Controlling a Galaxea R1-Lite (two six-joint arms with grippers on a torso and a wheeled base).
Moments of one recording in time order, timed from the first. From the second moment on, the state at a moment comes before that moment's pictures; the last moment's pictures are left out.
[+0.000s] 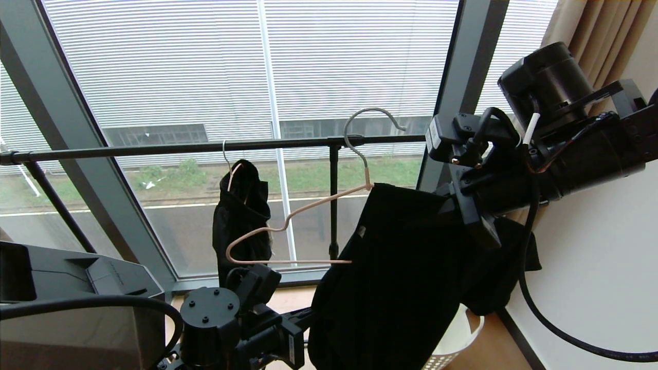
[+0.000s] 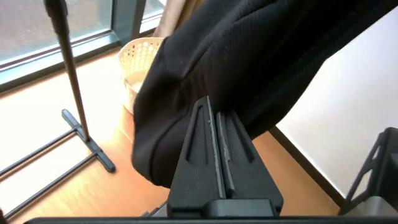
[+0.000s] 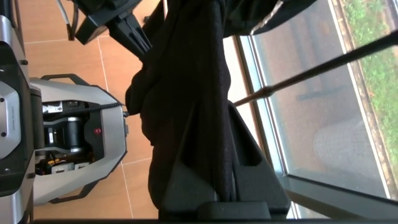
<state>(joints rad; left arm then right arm) -0.67 2.13 -0.24 -1.57 -0.16 -0.31 0.51 1.74 -1.58 0.66 0.46 -0.75</state>
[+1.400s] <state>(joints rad) -0.52 2.09 -0.28 -1.57 -0.16 -0.29 0.38 1.60 -1.30 0.66 0.46 -0.77</state>
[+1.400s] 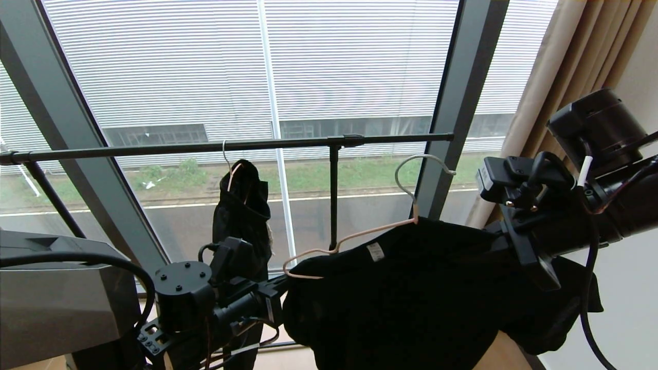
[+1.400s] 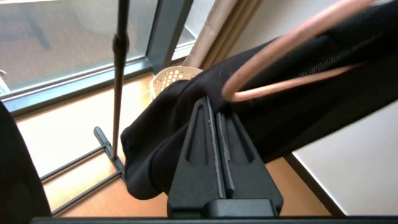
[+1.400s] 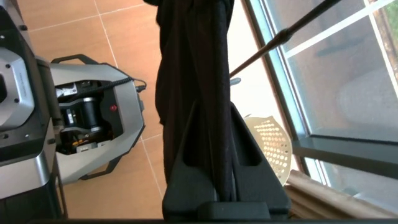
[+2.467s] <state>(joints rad) -0.50 1.92 -0.26 -1.57 -0.18 -0.28 0.37 1.55 -1.15 0.50 0.52 -0.75</state>
